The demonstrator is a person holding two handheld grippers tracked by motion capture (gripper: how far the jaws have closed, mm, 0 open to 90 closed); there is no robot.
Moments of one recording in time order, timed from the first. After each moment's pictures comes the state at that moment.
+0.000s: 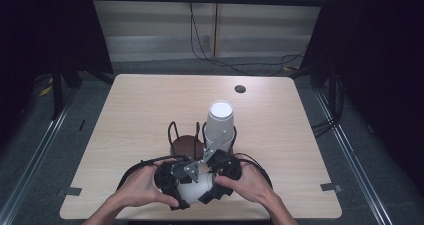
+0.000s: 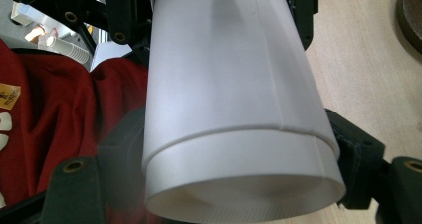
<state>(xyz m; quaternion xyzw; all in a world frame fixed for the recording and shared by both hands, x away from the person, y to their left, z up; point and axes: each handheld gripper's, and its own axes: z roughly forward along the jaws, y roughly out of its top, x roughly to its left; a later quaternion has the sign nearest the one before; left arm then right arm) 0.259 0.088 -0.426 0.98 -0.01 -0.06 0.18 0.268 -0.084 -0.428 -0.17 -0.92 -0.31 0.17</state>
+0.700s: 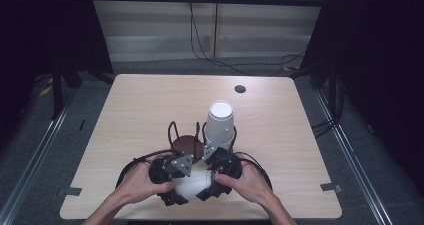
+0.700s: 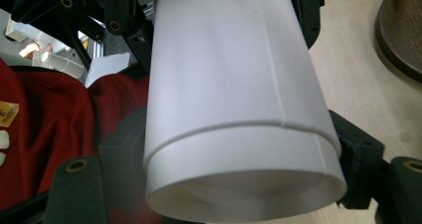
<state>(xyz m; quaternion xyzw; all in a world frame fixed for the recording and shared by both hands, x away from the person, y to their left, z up) 0.270 0.106 -0.421 0.97 -0.01 -0.05 0.25 0.268 -0.085 -0.423 -0.18 -0.91 -0.33 0.15</state>
